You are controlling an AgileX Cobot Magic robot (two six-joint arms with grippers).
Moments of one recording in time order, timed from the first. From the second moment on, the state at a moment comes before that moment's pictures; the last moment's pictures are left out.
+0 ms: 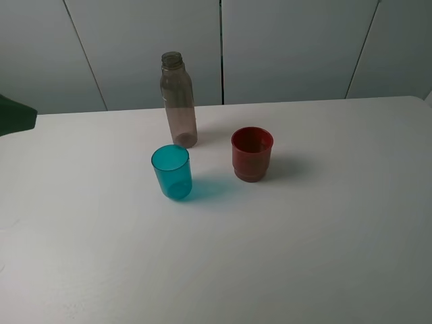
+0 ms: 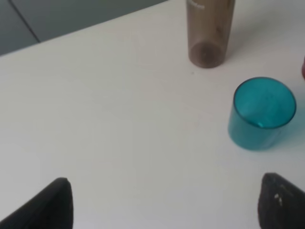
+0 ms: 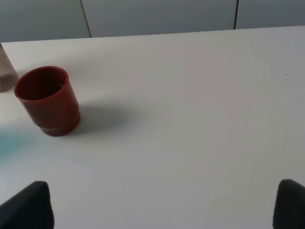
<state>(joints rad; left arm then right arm) -0.56 0.78 -0.74 0.39 0.81 -0.43 -0.05 0.00 -0.50 0.14 1.10 -0.04</state>
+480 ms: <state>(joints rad) -0.15 0.42 -0.72 0.21 1.04 -0.24 -0.05 0.00 -0.50 0.14 1.10 -0.04</state>
